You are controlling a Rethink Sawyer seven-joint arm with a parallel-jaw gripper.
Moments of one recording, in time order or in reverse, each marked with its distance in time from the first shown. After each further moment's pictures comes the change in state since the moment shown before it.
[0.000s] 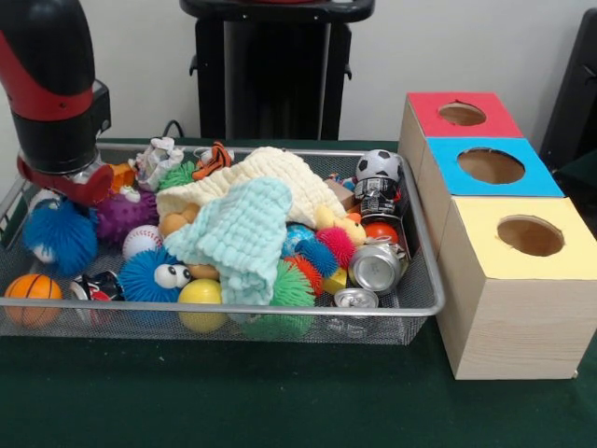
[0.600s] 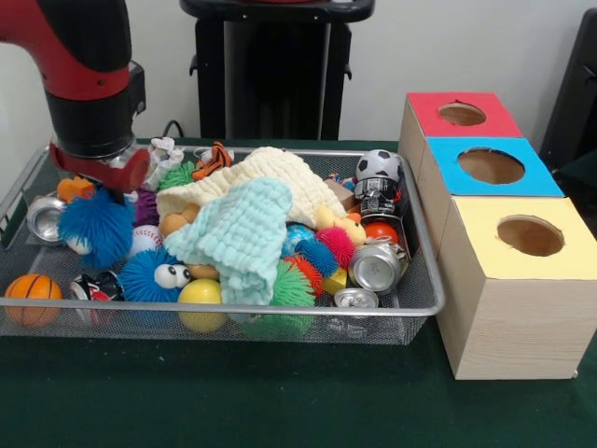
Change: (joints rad) arm 0.064 -0.061 0.001 0.055 0.077 0.000 0.000
